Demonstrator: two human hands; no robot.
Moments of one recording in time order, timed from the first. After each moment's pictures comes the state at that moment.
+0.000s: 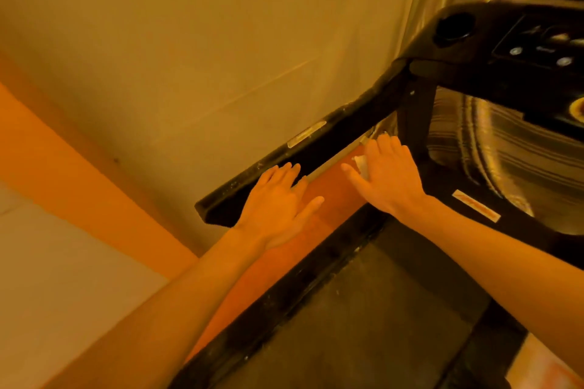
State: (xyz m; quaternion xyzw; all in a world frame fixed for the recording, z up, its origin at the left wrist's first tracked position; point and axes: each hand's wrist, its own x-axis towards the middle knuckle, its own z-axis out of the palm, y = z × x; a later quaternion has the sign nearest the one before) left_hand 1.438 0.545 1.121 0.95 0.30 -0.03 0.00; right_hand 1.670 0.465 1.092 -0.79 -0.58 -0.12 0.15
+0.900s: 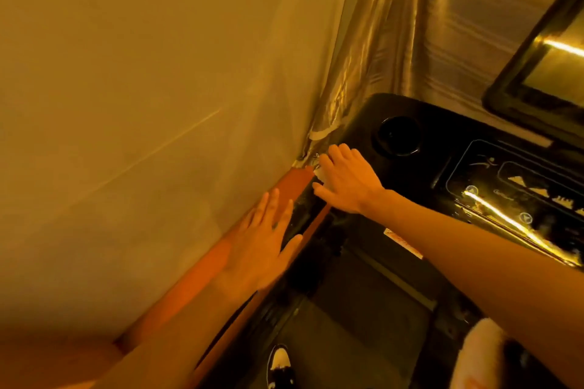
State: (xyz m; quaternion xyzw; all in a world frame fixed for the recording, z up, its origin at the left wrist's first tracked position) left_hand 1.737 0.774 1.078 0.96 0.25 -0.02 0.15; right_hand 1.969 0.711 1.137 -0.79 -0.60 -0.07 -0.08
